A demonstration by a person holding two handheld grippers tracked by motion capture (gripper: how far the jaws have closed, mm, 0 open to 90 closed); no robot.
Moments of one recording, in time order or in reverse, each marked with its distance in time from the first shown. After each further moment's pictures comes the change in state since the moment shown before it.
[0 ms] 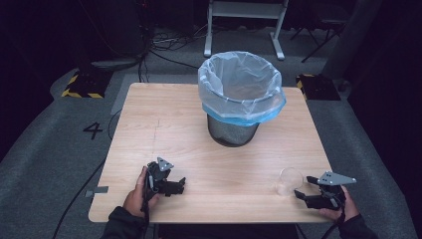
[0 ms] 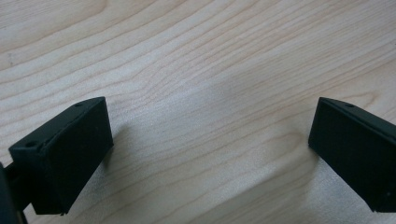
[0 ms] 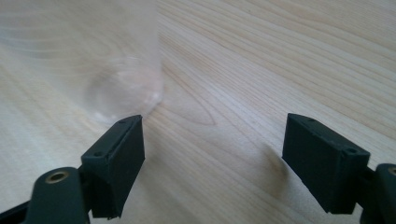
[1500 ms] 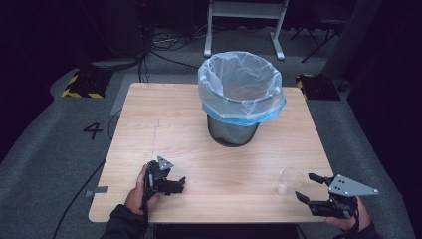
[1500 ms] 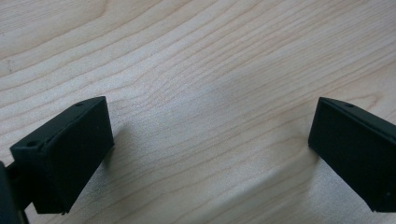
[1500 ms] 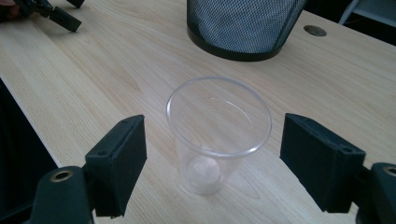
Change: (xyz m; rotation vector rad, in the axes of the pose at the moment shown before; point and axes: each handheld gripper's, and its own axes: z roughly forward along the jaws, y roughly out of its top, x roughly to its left) left arm 0.002 0.001 0.001 0.002 -0.012 0.007; right arm 0.053 0.051 -0.064 -0.186 0.013 -0.131
